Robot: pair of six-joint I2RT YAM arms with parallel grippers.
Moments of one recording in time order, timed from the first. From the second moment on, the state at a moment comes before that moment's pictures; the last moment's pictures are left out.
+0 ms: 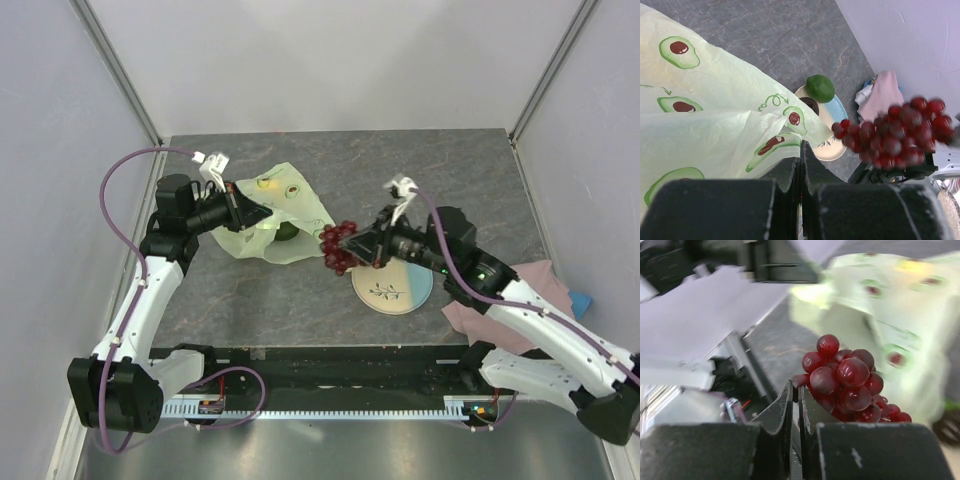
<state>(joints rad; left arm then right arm) -0.08 1.09 0.91 -0.19 0.76 -0.38 0.74 0.93 0.90 -0.10 -0.28 0.47</state>
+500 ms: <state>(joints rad) -0.08 1.08 0.91 -0.19 0.76 -0.38 0.90 1.35 1.07 0.01 -0.31 0.36</state>
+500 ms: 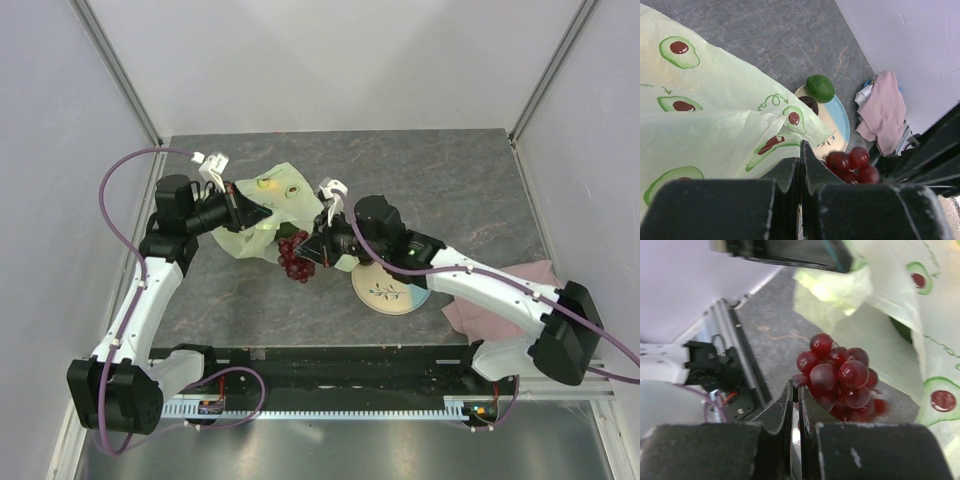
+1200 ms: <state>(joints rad) -0.08 1.08 0.91 -0.19 0.76 -0.38 0.90 1.58 1.21 0.11 0.02 0.21</state>
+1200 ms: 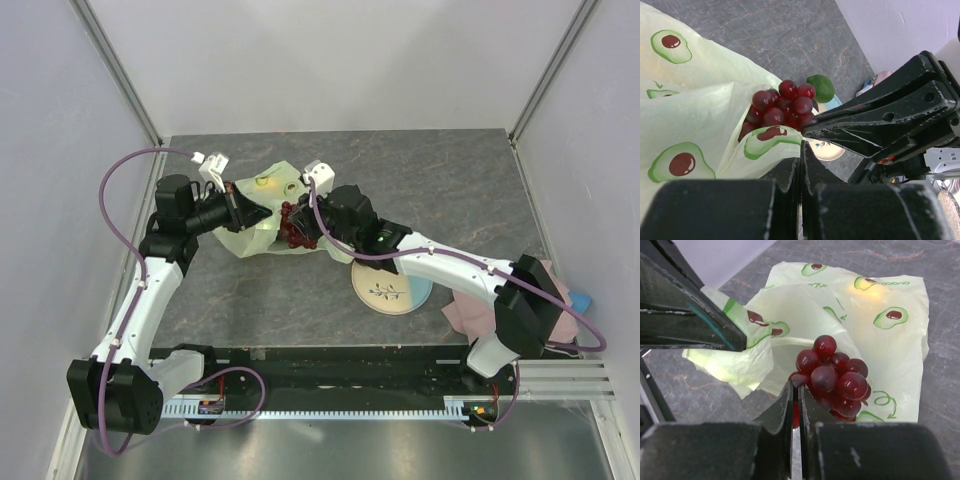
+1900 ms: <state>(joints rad) -0.08 1.08 0.91 -0.19 0.76 -0.38 0.90 1.70 1.20 0.43 0.07 0.25</state>
